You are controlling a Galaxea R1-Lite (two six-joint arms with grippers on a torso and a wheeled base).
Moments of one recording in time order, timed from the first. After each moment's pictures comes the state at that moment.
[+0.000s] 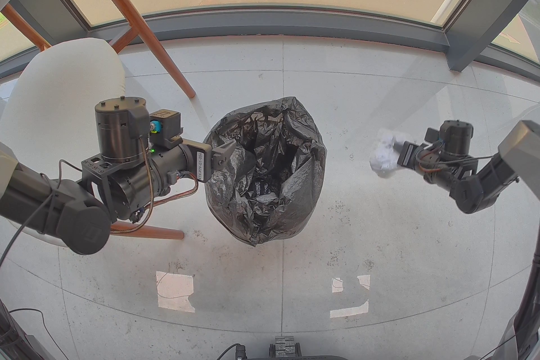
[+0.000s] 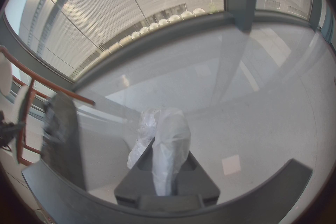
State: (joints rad) left arm -0.46 1.78 -0.86 -0.77 0.12 0.03; right arm 0.16 2.11 -1.02 -0.87 0.11 0.35
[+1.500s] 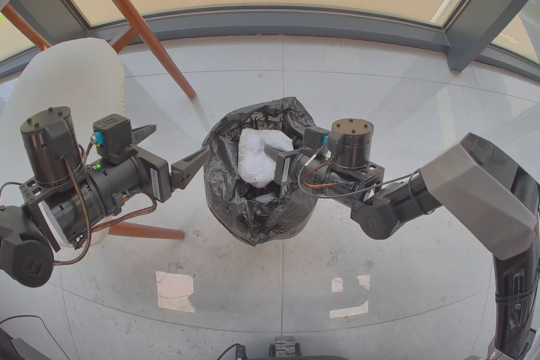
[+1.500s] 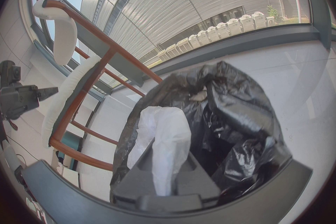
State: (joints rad) left arm -0.43 1.53 -0.63 -0.83 -0.02 0.11; right arm 0.62 2.37 -1.39 -0.87 0.12 0.25
